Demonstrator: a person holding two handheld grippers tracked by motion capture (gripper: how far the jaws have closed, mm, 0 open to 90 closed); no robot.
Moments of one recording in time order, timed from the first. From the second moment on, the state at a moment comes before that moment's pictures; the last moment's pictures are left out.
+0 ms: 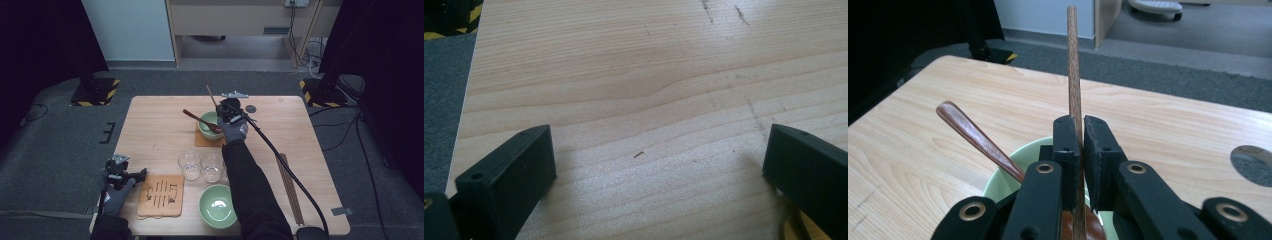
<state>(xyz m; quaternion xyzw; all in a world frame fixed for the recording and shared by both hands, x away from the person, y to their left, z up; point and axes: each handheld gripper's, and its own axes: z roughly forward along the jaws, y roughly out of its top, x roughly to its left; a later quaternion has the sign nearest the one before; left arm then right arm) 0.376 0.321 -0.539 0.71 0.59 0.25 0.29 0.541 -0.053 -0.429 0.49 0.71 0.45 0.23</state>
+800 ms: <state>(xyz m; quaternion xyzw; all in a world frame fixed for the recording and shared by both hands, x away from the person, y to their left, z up) 0.376 0.321 -0.539 0.72 0.59 0.25 0.29 0.554 -0.038 -0.461 0.50 0.74 0.40 0.20</state>
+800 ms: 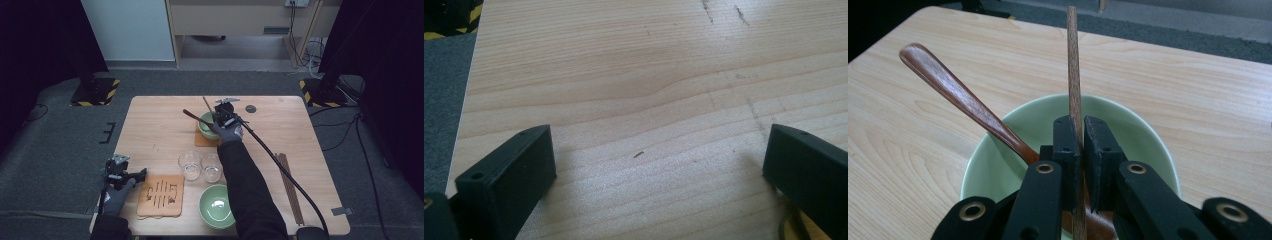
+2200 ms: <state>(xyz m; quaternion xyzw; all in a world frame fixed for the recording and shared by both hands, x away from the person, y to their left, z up) 0.376 0.321 -0.539 0.71 0.59 0.25 0.29 0.551 -0.035 -0.466 0.49 0.77 0.37 0.18</state>
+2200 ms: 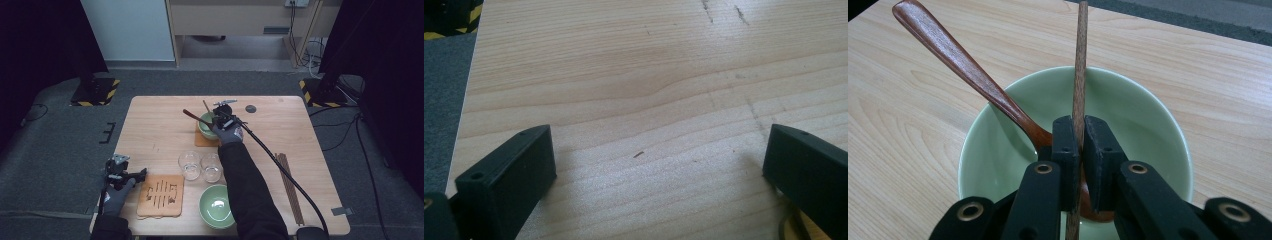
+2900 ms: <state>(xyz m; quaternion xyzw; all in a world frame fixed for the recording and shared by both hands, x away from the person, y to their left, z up) 0.376 0.321 -0.539 0.71 0.59 0.25 0.29 0.549 -0.039 -0.451 0.50 0.74 0.42 0.18</state>
